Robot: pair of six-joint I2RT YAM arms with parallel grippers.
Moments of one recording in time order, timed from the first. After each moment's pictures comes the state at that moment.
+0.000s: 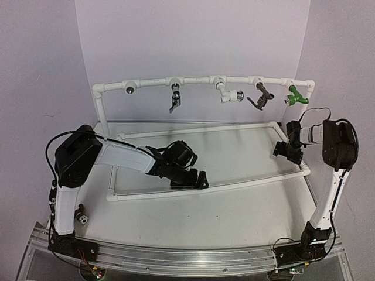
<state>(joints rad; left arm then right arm) -0.95 2.10 1.39 -0.19 0.21 -0.71 -0.09 2.08 1.37 -0.36 0.19 0.36</state>
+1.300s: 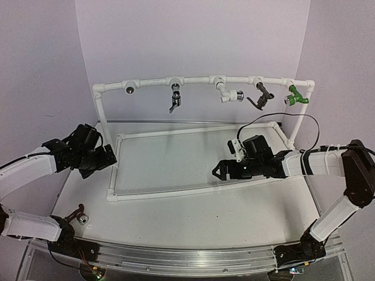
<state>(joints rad) -0.54 1.10 0.82 -0.61 -0.26 -0.88 0.64 1.56 0.85 -0.05 -0.17 0.44</state>
